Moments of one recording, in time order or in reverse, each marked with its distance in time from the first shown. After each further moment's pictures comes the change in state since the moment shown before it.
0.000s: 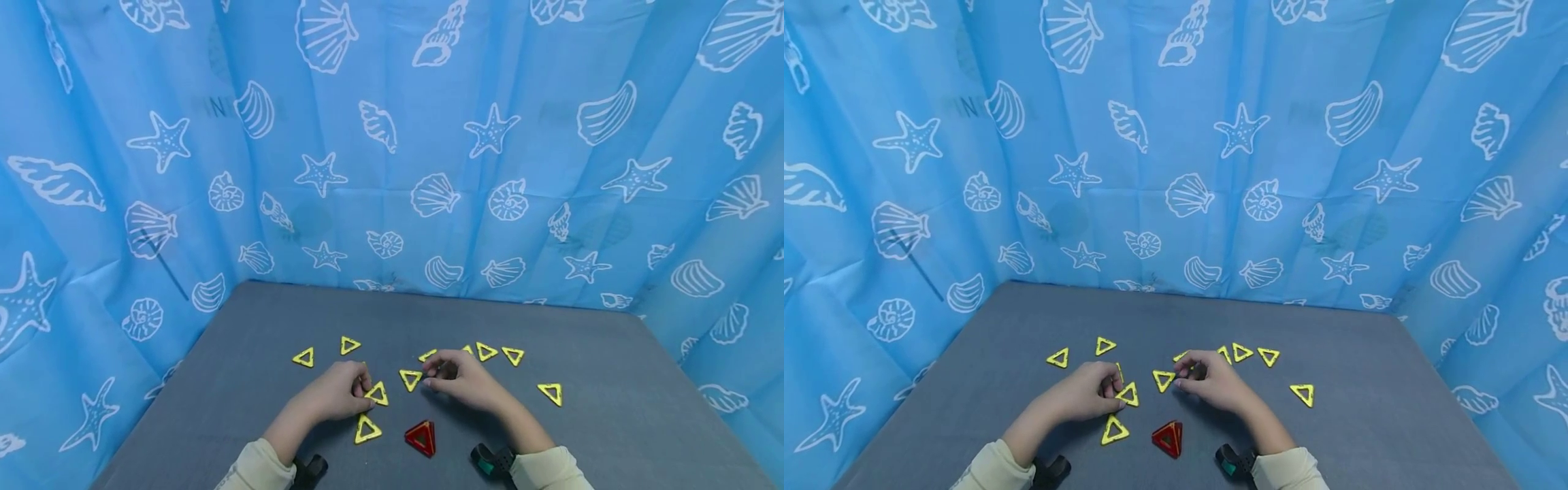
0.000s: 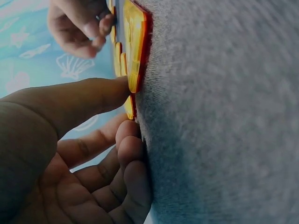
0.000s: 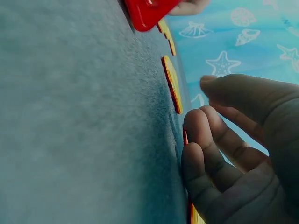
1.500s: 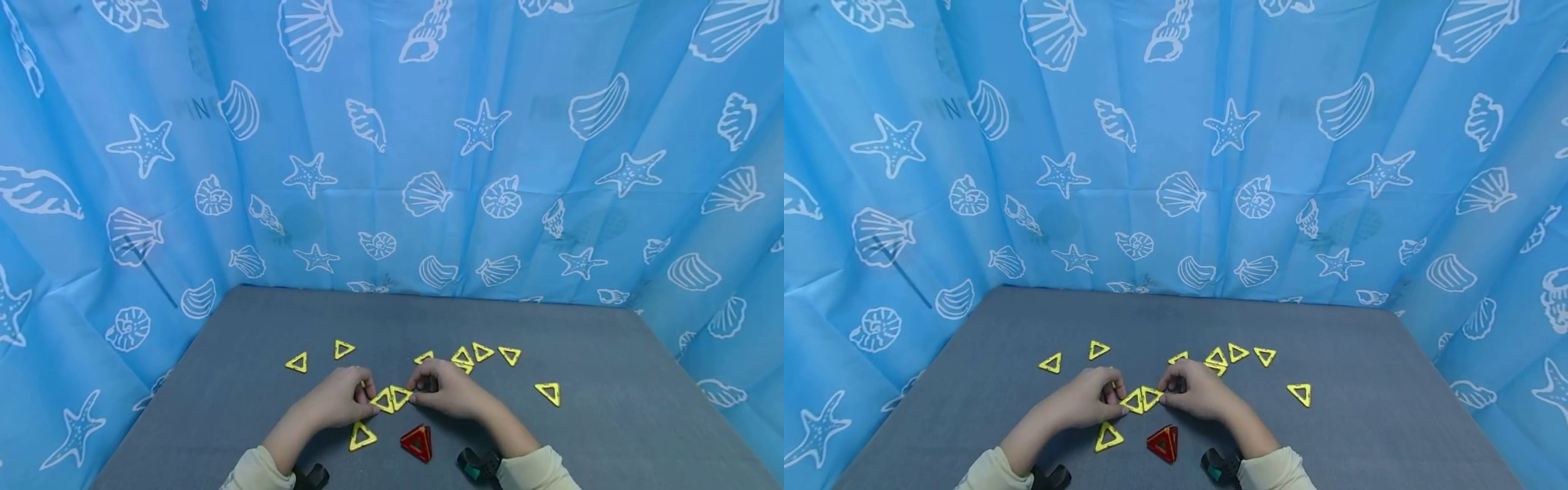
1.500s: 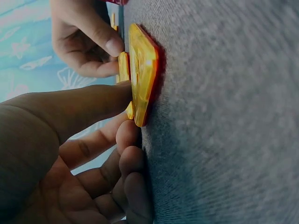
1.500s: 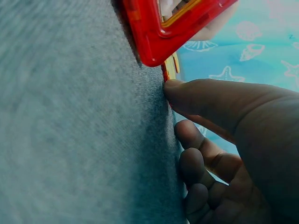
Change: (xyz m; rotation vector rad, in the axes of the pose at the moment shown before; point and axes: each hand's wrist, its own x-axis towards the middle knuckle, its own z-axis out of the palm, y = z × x) left_hand 0.011 0.008 0.009 -0.013 -0.019 -0.031; right_hand 0.012 -0.003 0.016 -0.106 -0.102 0.008
